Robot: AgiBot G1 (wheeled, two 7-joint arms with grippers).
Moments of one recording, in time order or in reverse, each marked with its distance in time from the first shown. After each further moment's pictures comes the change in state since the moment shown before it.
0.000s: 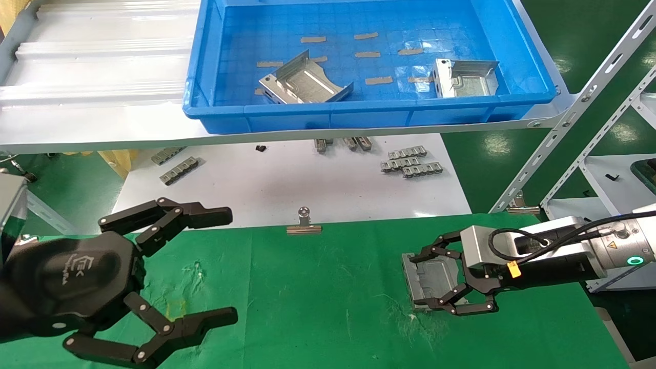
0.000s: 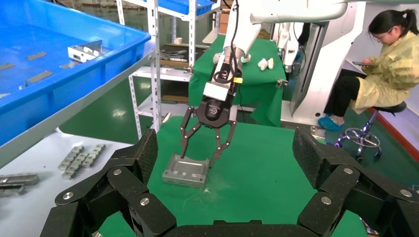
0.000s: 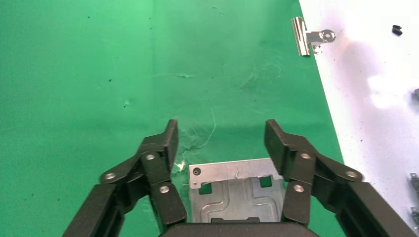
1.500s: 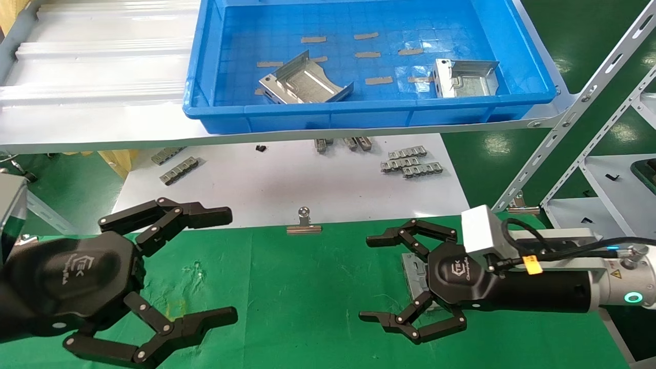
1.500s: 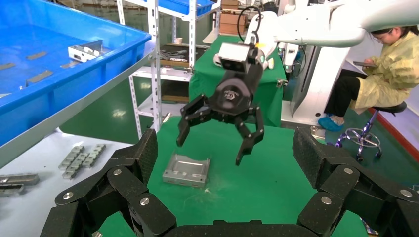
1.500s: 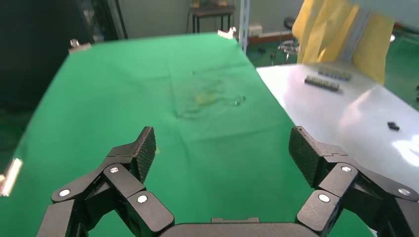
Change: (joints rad) left arm 0.000 0.000 0.000 0.000 0.000 0.000 0.000; right arm -0.376 0.203 0.572 0.625 0.093 0.054 0.459
